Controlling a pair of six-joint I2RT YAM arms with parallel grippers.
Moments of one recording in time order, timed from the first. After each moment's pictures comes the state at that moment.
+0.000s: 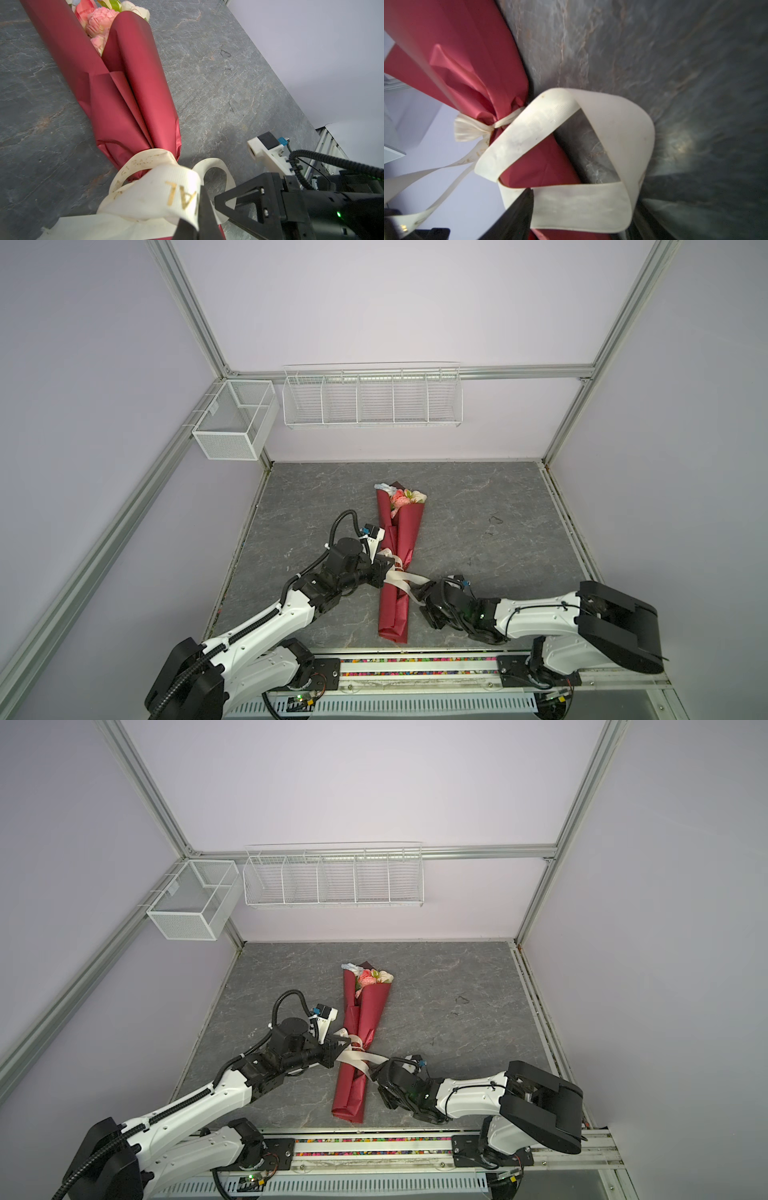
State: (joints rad) left arm -0.72 1.04 0.54 -0.04 0.24 -0.40; right arm 1.17 1.43 0.44 0.26 0.22 1.93
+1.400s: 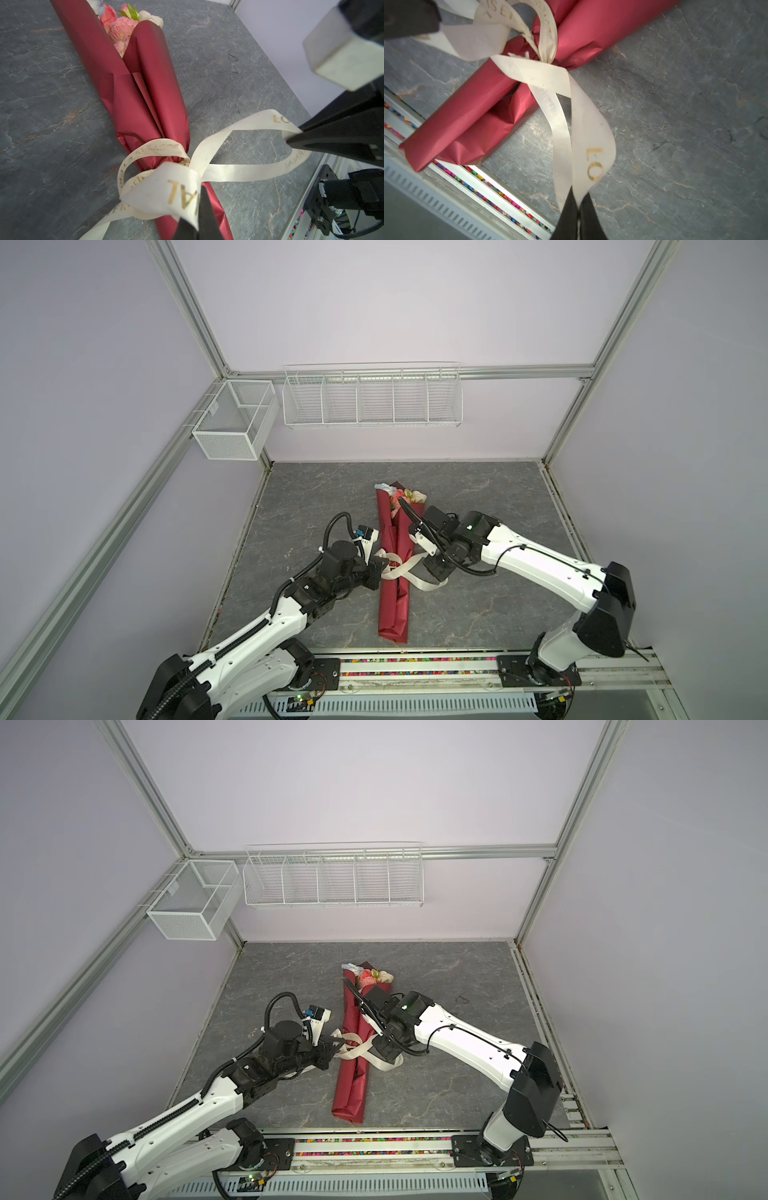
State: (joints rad) left arm -0.72 0.94 0.52 -0.12 0.17 -0.40; right arm 0.94 1.59 1.45 -1.20 0.12 0.10
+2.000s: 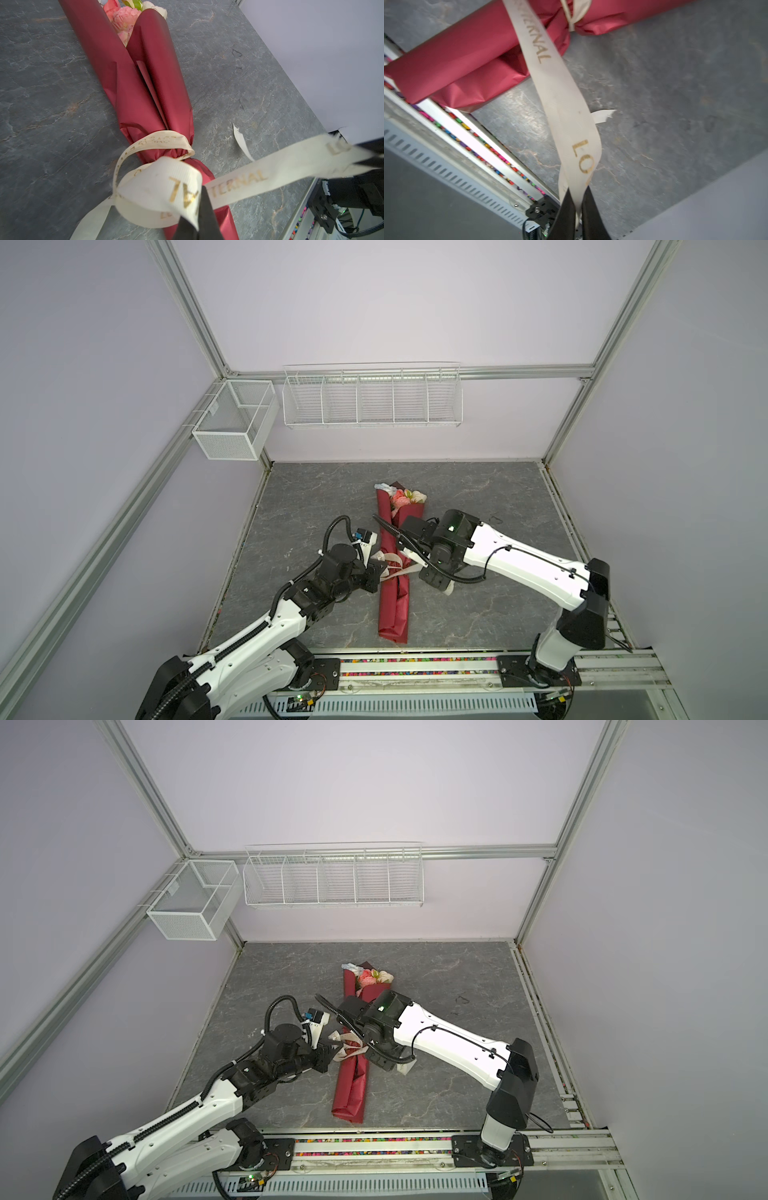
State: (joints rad) left arm -0.72 0.93 0.50 -0.11 0.17 -0.42; right arm 1.07 1.71 1.61 -1.43 0.13 0.04
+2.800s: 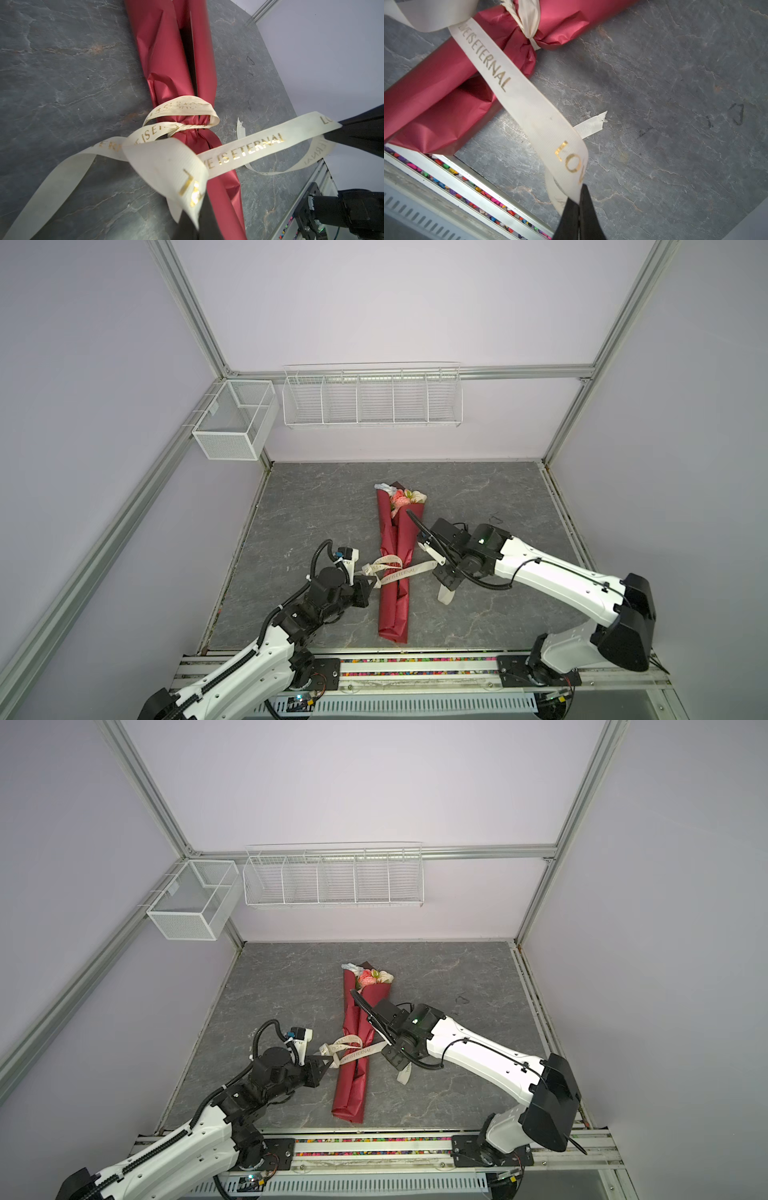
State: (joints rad) left arm -0.72 0.71 0.26 -0.08 0.12 -0.67; right arm 0.96 1.47 1.29 -1.12 0.19 0.13
